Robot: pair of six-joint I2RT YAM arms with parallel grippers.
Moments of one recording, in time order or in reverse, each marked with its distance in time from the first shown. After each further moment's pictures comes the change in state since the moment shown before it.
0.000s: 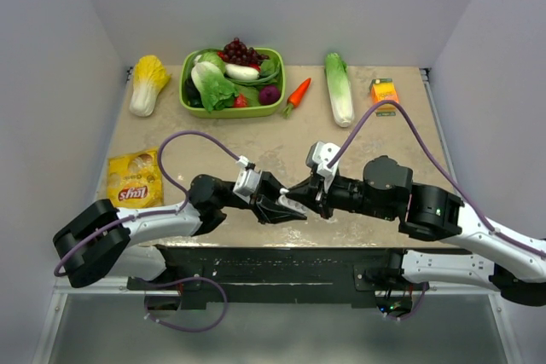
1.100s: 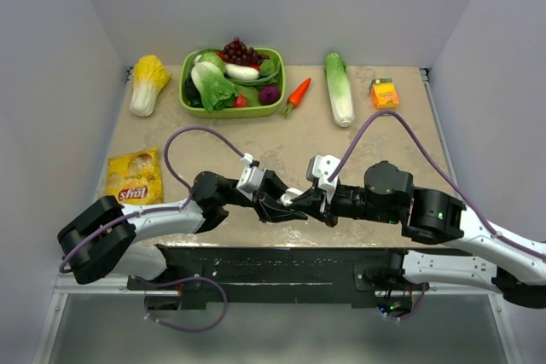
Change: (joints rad) left arm 0.014 0.037 0.021 0.000 0.040 -0.028; right arm 0.000 -0.042 -0.052 -0.036 -0.085 -0.062
